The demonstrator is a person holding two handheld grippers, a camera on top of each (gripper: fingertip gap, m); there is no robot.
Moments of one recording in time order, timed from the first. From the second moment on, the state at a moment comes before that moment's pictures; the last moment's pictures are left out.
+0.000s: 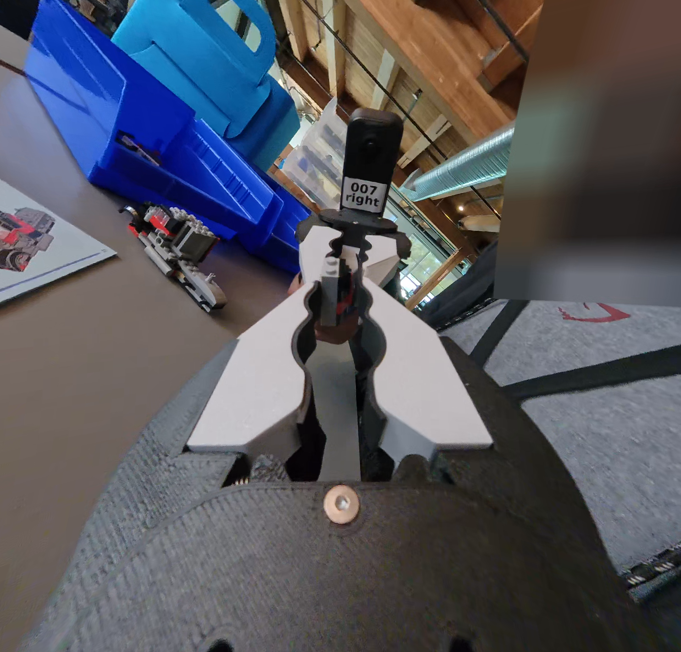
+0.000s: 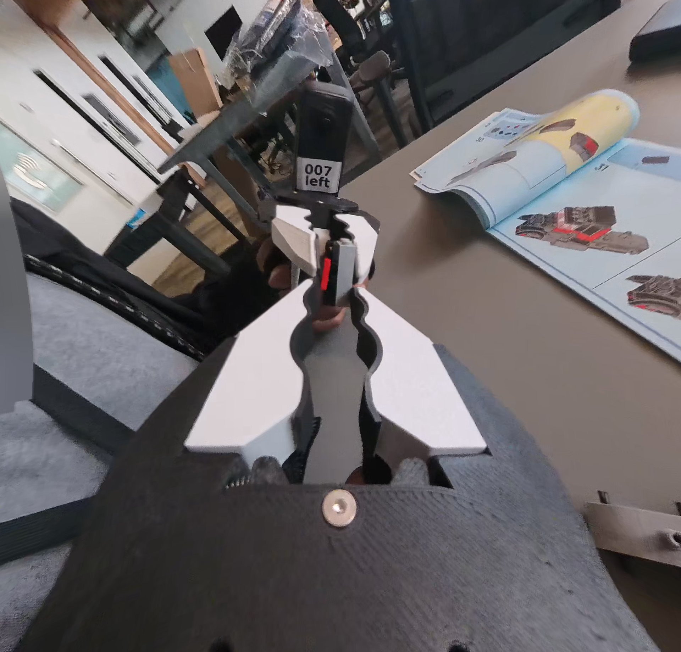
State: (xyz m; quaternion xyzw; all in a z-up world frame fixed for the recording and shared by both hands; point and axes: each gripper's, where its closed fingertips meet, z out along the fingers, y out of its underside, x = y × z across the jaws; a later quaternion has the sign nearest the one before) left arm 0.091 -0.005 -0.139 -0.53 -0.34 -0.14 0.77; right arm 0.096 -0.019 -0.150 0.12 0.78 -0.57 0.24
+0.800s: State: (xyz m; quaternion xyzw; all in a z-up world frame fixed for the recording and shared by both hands) left arm 0.093 -0.004 -0.112 -0.47 -0.27 -0.07 0.83; right arm 0.097 -0.015 -0.119 0.17 0.68 -0.67 0.23
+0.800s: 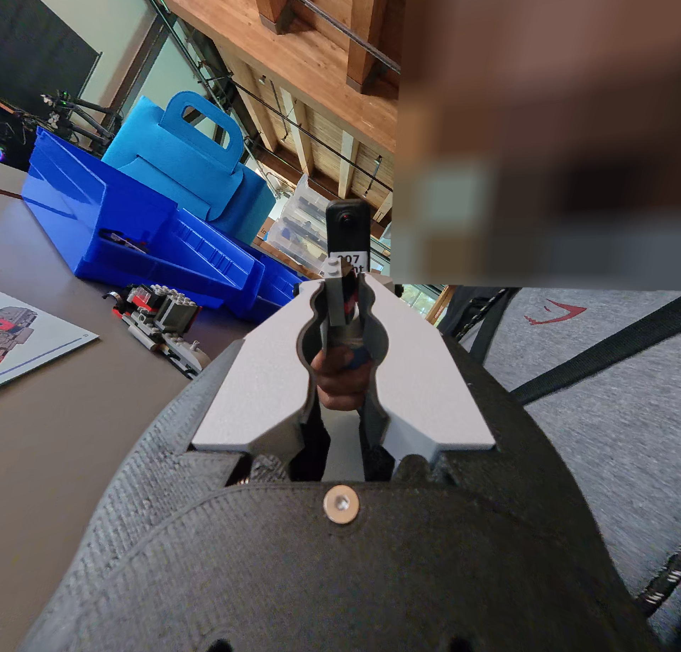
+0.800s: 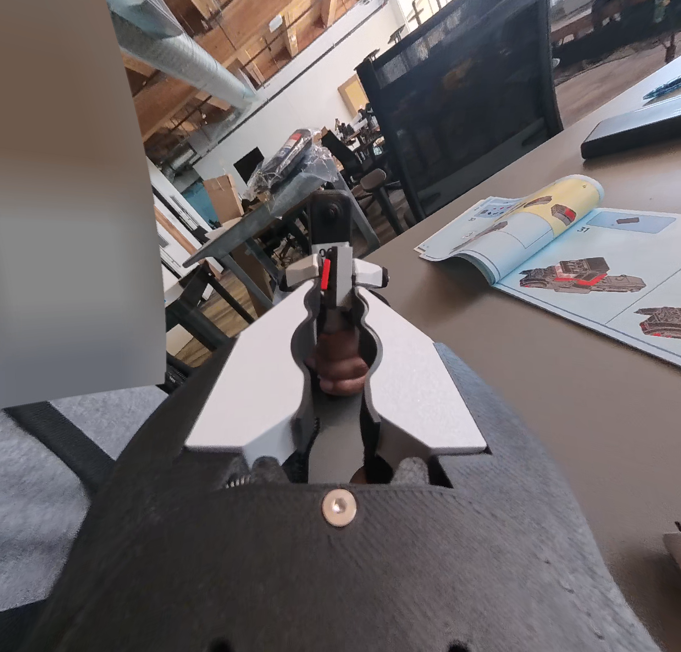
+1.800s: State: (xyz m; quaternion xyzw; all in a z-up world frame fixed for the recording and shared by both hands) left arm 0.086 0.044 -0.107 -0.47 -0.27 -0.06 0.84; right arm 0.089 0.038 -0.111 0.20 0.61 -0.73 0.21
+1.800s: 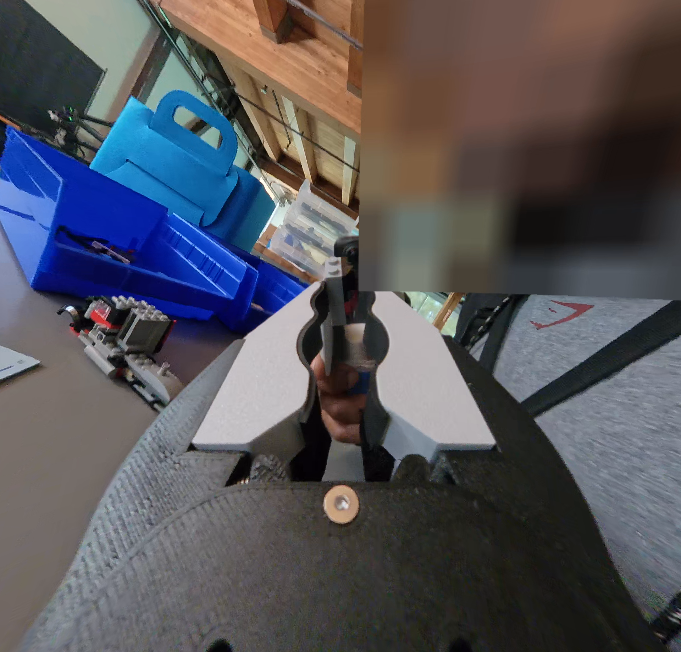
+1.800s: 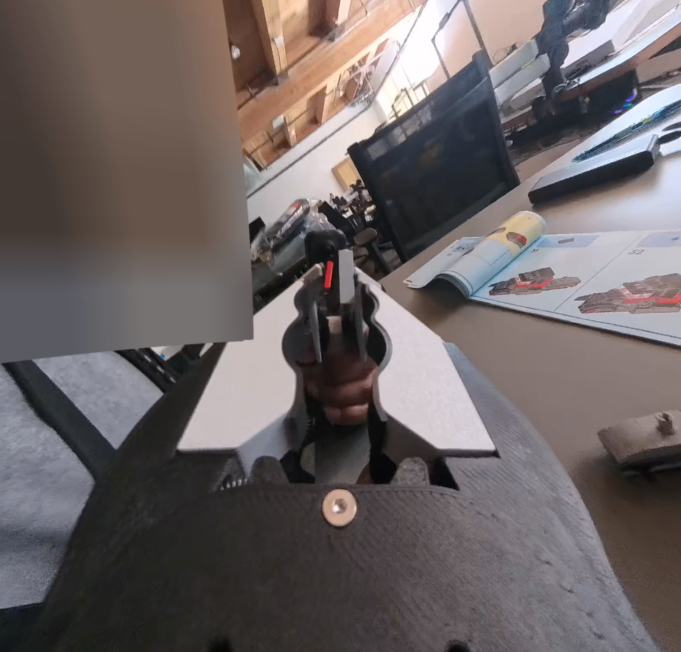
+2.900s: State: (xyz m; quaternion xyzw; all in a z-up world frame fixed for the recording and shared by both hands) left arm 0.066 0.113 -0.104 -0.47 -0.25 -0.01 0.84; right arm 0.066 0.109 -0.111 0.26 0.52 -0.79 0.21
